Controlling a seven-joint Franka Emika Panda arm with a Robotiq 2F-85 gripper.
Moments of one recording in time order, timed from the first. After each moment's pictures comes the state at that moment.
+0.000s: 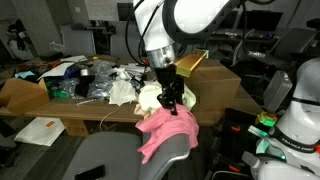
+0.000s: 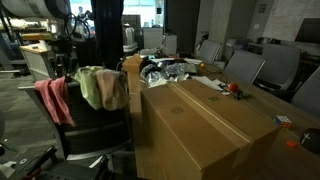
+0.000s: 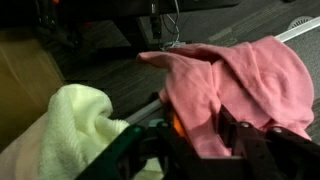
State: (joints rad) arm 0.16 -0.03 0.22 -2.22 0.06 1.90 0.40
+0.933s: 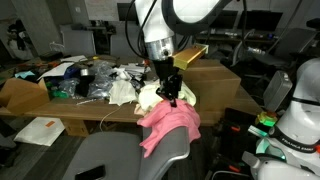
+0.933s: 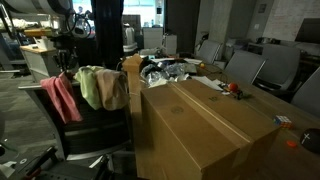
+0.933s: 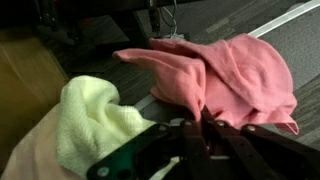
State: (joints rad) arm 0.16 -0.04 0.20 -2.20 0.06 1.89 0.42
